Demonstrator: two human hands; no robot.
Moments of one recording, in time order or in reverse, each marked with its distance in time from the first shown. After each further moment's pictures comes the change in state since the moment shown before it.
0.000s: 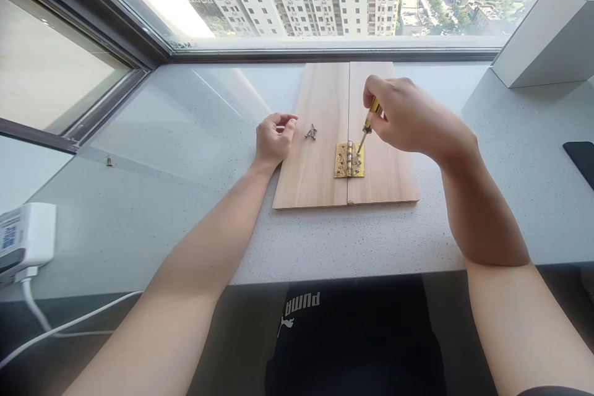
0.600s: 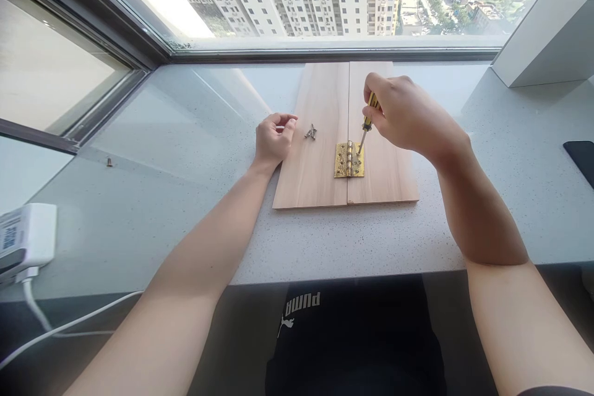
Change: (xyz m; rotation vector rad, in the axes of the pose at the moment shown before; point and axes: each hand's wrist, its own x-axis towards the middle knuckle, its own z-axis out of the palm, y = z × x) left_hand 0.002 -0.012 0.002 -0.044 0.028 0.062; right_hand 0.005 0.002 0.006 -0.059 0.036 0.024
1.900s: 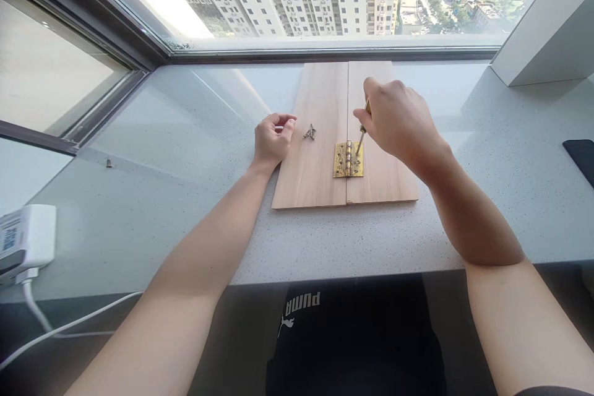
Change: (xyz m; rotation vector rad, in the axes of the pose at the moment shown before) left_hand 0.000 0.001 0.000 0.010 -0.003 -0.019; right_hand 0.000 -0.012 0.016 -0.118 0.059 0.124
